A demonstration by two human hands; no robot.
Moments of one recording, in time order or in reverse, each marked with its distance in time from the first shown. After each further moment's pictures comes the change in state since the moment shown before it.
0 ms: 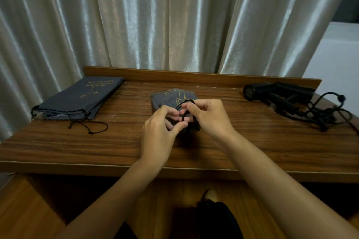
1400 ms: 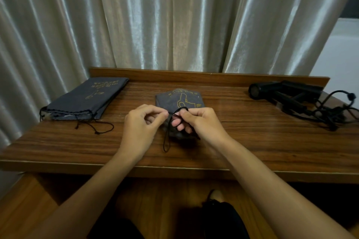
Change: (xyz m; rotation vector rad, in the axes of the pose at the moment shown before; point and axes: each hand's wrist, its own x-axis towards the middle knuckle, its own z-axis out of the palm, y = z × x) left_hand 0.016 -0.011 -0.050 -0.071 -0.041 -0.045; right_hand 0.000 0.017 0.023 0.244 -0.195 0.091
